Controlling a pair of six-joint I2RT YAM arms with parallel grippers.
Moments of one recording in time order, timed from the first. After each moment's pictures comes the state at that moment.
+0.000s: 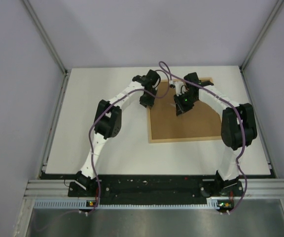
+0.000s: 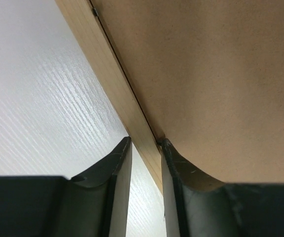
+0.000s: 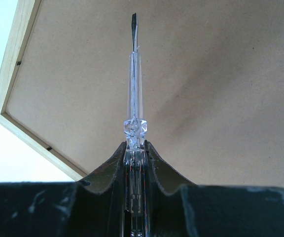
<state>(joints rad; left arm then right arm) -0.56 2.46 2.23 -0.95 -0.05 -0.23 0.31 1.89 1.46 -0.75 -0.36 -0.24</state>
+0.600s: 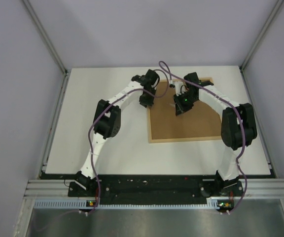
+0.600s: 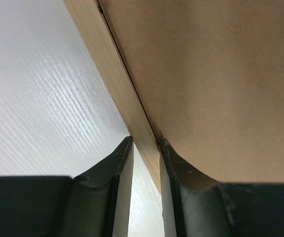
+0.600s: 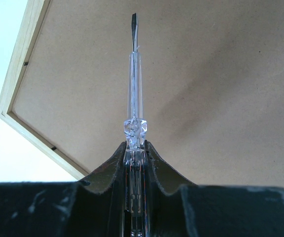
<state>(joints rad) -0.55 2.46 2.23 -0.96 -0.05 -0.26 0.31 1.89 1.46 -0.75 -0.38 -0.24</state>
